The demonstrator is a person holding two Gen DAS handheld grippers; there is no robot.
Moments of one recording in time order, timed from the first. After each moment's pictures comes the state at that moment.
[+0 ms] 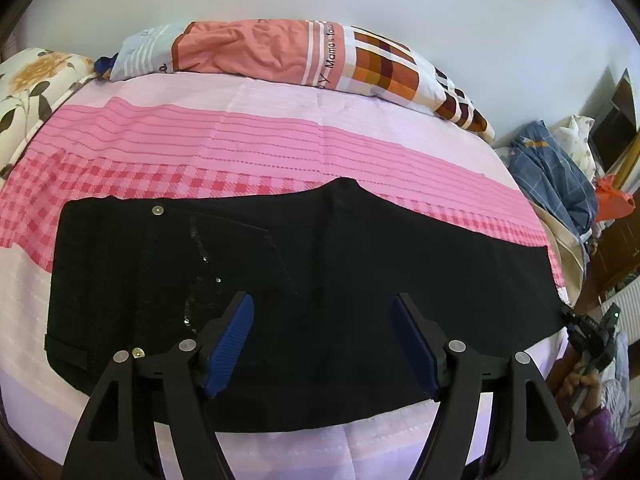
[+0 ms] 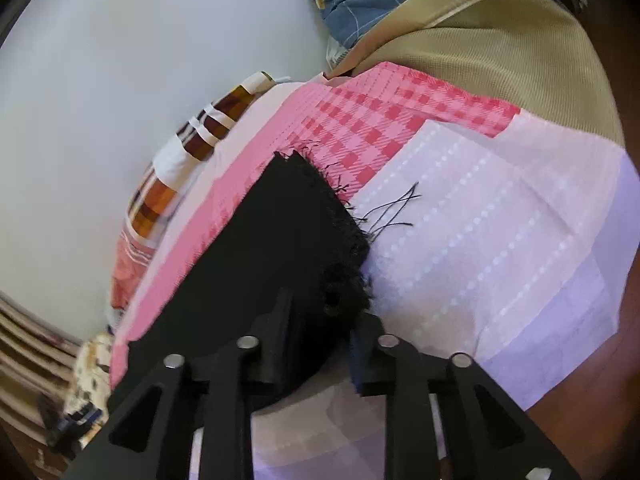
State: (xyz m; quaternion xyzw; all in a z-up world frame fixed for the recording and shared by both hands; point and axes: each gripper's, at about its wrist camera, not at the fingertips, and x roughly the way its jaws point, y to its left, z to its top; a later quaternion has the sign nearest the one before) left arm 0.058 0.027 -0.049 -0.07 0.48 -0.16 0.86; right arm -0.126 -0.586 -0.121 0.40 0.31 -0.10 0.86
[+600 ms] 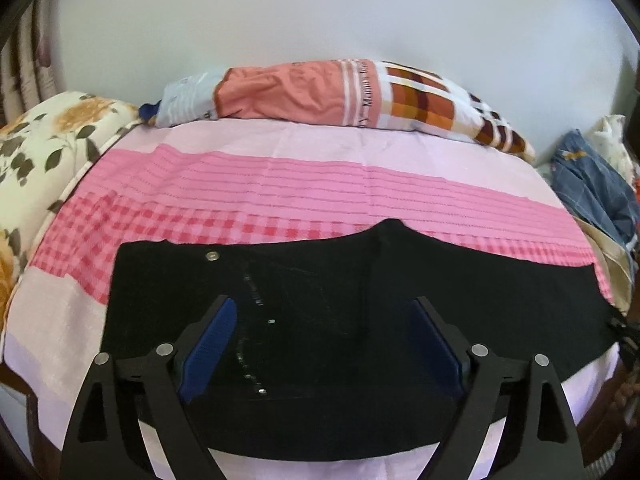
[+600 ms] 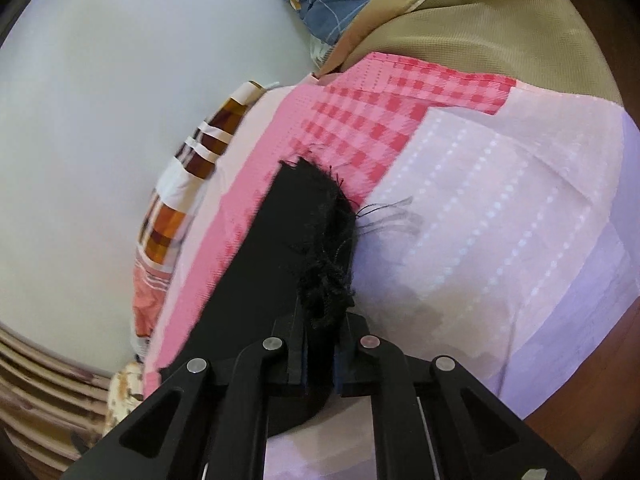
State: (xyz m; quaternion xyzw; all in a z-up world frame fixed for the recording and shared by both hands) left arm 0.058 0.030 -0.039 -0.02 0.42 -0.07 0.90; right arm -0.121 -0.586 -0.113 0.47 0.29 -0.10 0.83
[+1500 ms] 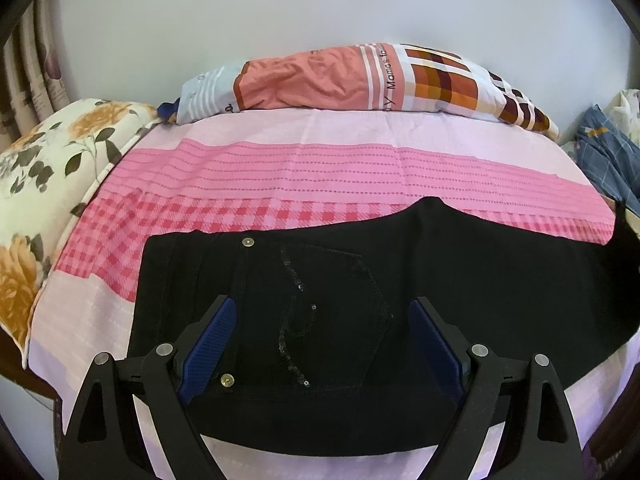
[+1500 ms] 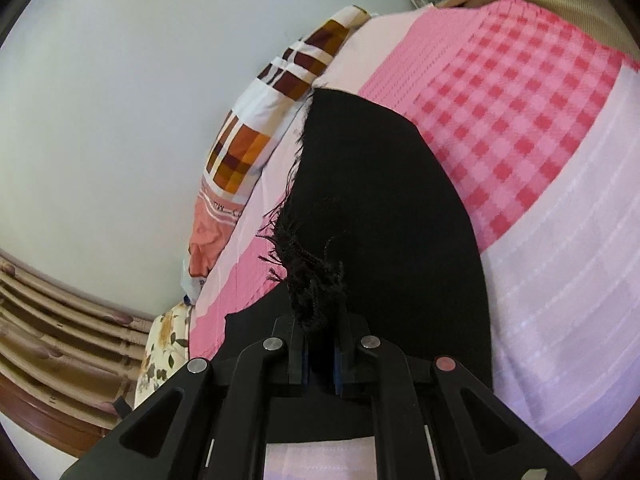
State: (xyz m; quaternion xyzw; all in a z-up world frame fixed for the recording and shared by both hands) left arm 0.057 0.038 -0.054 0.03 0.43 -0.04 0.90; right arm -0.047 -0.467 -0.077 0.46 0.34 0.04 0.82
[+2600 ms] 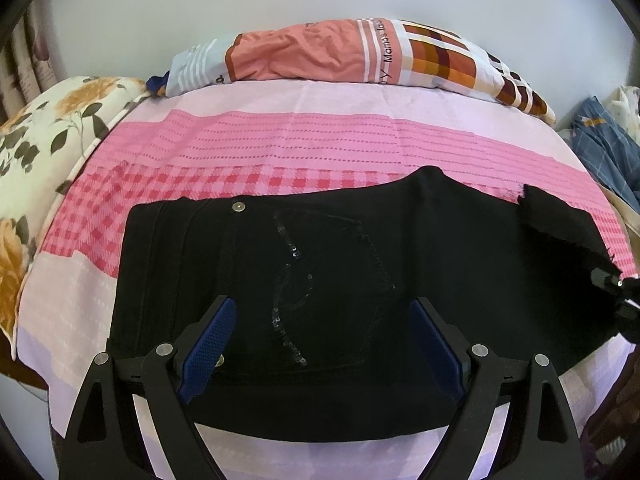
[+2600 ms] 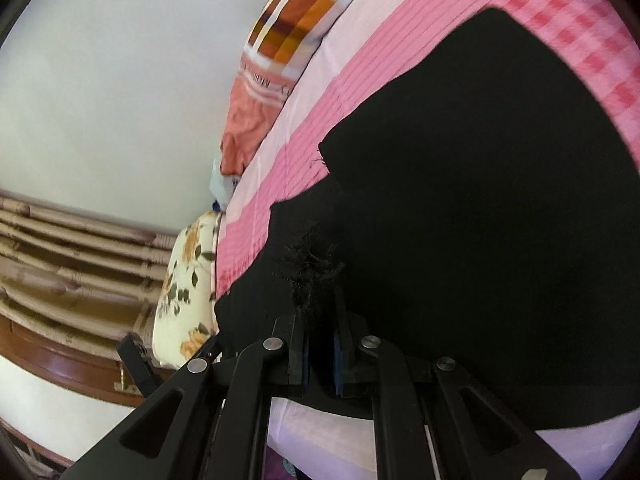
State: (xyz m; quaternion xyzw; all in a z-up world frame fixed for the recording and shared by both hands) left arm 0.058 0.044 -0.071 0.02 0.47 -0.05 0.88; right arm 0.013 -0.315 -0.110 0.44 0.44 0.17 0.77
